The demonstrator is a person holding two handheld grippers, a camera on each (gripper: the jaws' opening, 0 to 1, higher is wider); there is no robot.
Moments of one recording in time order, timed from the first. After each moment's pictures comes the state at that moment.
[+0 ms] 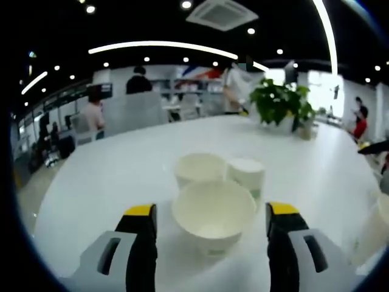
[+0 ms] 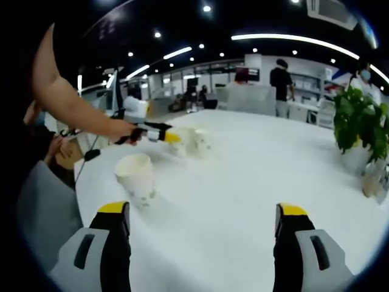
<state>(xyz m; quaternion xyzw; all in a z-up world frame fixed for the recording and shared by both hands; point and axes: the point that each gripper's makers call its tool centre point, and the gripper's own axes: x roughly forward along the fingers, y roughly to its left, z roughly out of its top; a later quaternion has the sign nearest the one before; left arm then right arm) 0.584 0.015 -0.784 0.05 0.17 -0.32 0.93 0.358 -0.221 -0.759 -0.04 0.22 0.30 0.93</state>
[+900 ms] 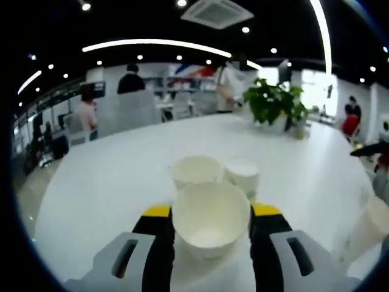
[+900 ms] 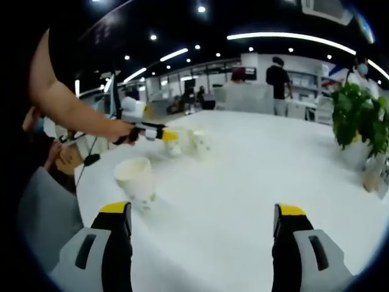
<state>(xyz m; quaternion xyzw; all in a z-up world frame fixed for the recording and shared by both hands) 0.576 0.021 -0.769 0.05 0.18 -0.35 0.92 0.358 -0.218 -0.756 -0.02 0.22 0.29 0.93</state>
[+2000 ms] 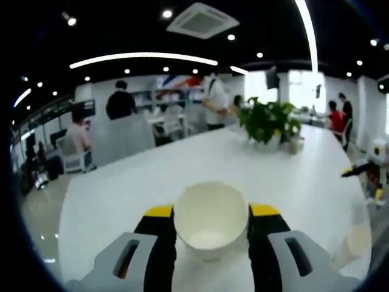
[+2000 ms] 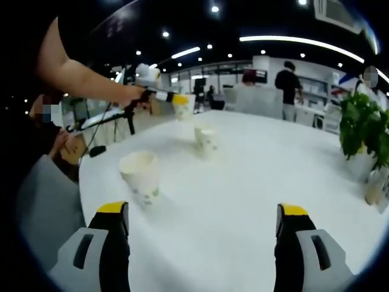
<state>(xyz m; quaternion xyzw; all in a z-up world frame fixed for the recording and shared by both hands) 0.610 0.023 -0.674 0.08 0.14 -0.39 0.91 0.357 -0.220 -0.756 -0.05 0.21 0.32 0.92</state>
